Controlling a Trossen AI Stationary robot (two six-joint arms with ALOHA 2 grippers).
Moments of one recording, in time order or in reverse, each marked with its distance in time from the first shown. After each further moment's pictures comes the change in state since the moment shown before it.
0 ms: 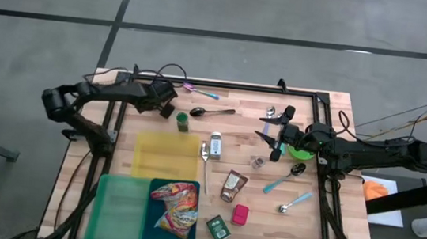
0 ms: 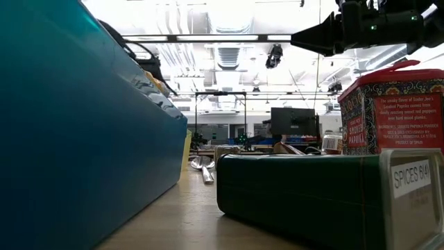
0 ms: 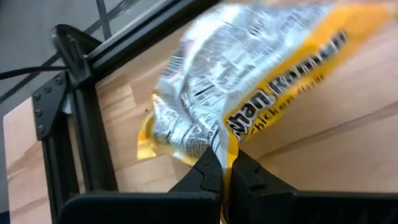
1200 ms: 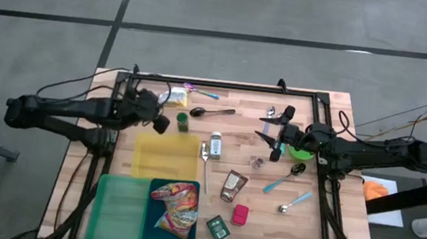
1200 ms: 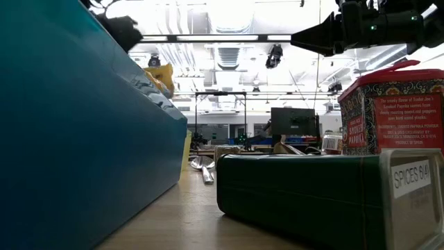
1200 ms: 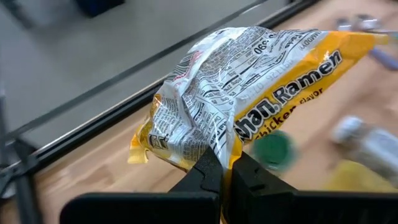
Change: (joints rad) left arm -0.508 -0.531 0.000 -0.047 -0.092 -0.082; right arm 0.000 0.000 0.000 0.000 0.000 0.000
